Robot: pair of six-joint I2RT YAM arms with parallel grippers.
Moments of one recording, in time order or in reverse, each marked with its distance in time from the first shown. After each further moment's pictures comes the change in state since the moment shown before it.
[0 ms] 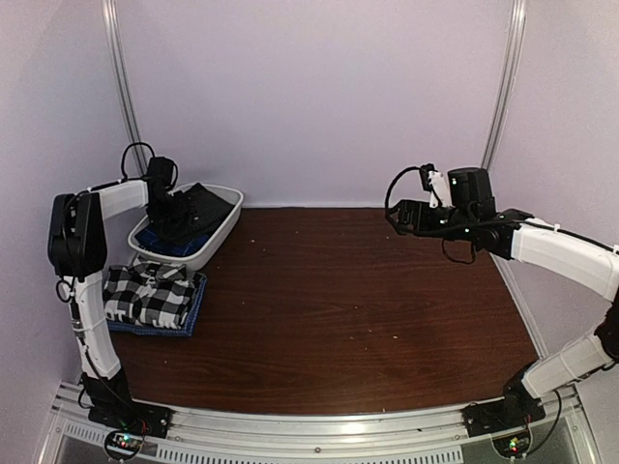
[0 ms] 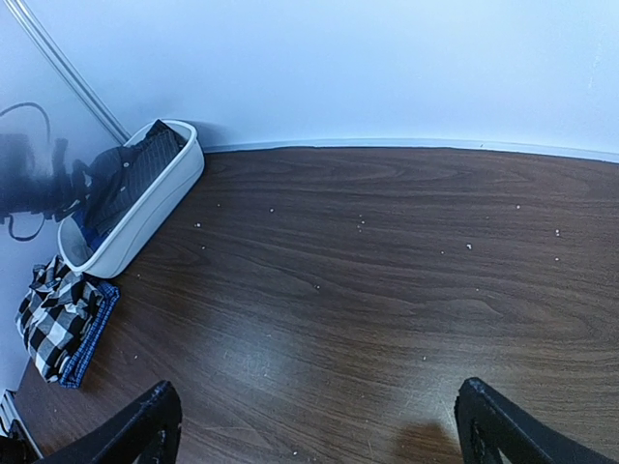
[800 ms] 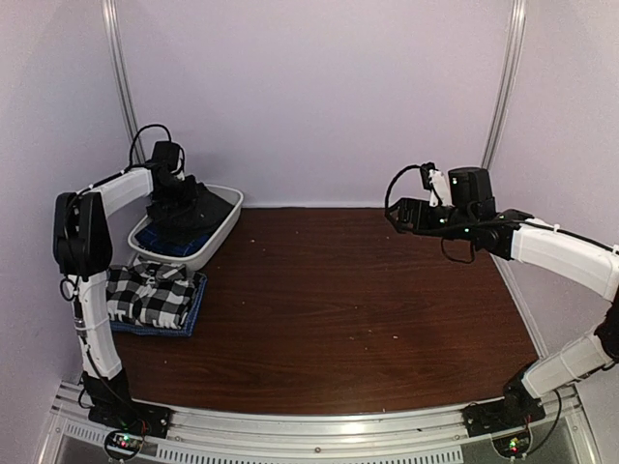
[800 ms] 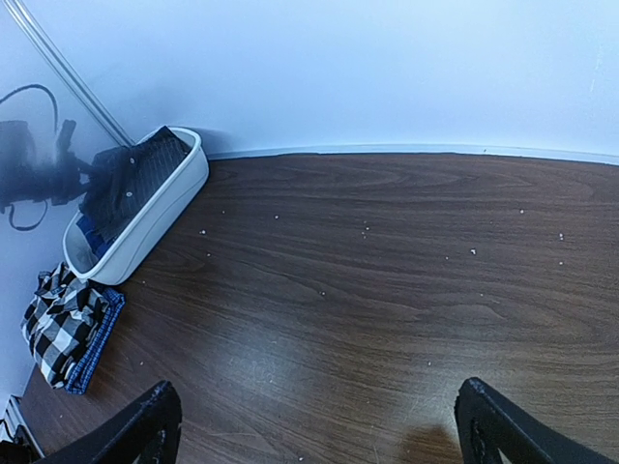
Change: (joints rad) left arm -0.024 0.061 0.168 -0.046 0.141 0.101; right arm 0.000 0.000 -0.003 0.021 -0.005 0.013
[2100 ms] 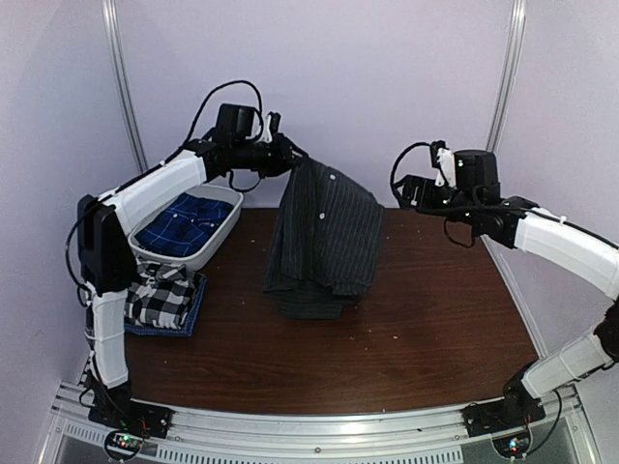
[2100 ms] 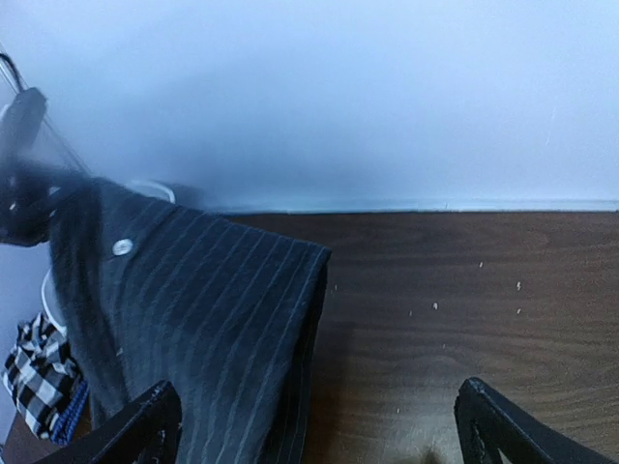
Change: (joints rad) left arm -0.481 -0.060 0.269 0.144 0.383 -0.298; right arm 0.001 -0.018 0.103 0.016 0.160 -0.013
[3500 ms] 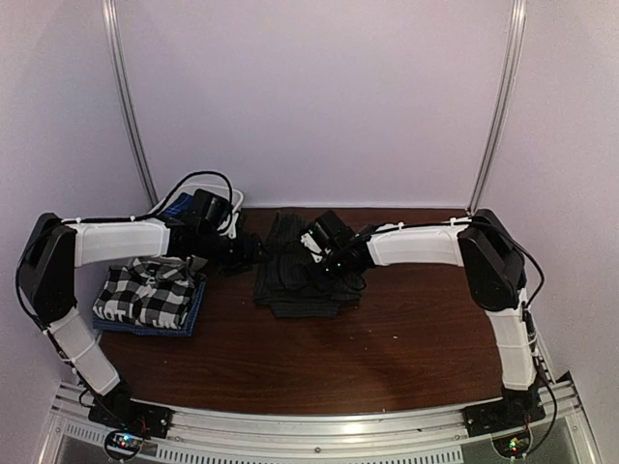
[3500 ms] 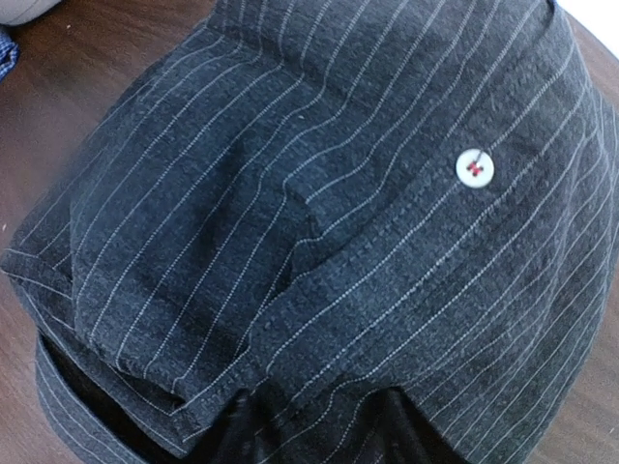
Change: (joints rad) left arm 0.037 -0.385 -0.978 0.113 -0.034 0.003; right arm 0.351 0.862 0.507 -0.268 0.053 -0.218
